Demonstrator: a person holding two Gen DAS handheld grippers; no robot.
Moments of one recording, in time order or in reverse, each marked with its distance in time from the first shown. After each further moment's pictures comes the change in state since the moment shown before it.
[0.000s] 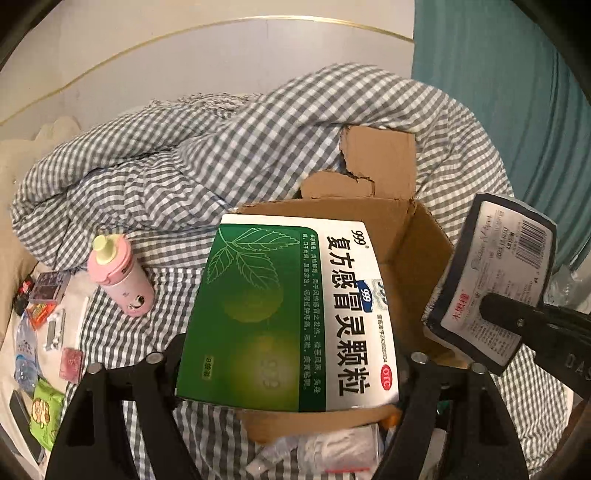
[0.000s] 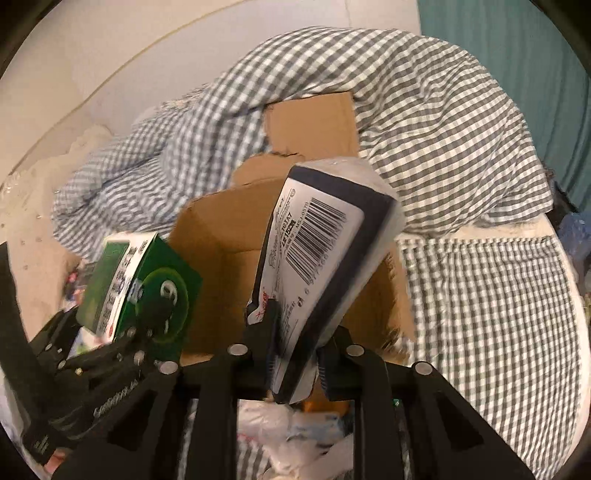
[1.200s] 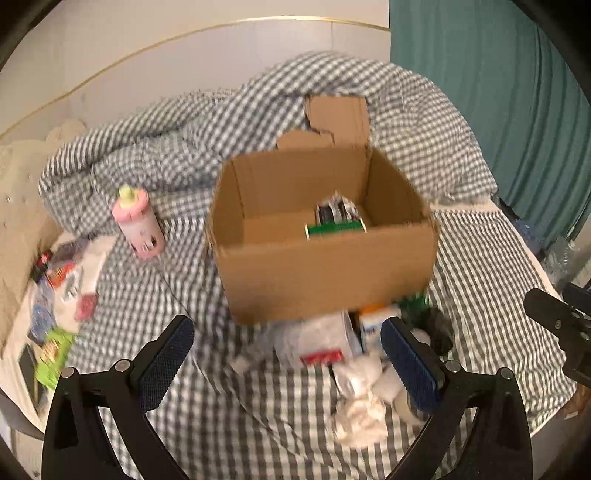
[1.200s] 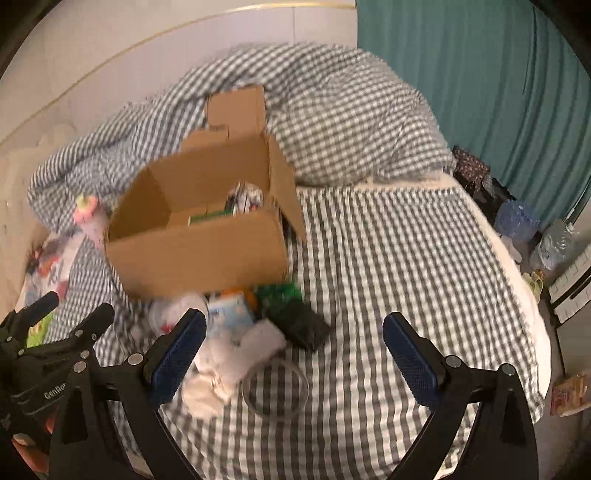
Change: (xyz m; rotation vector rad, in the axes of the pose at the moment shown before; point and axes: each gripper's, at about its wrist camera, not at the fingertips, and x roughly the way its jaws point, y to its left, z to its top) left arm -0.085 -0.036 -0.126 0.017 0.021 0.026; right arm -0.102 -0.051 -0.152 0.003 -0.041 -0.176
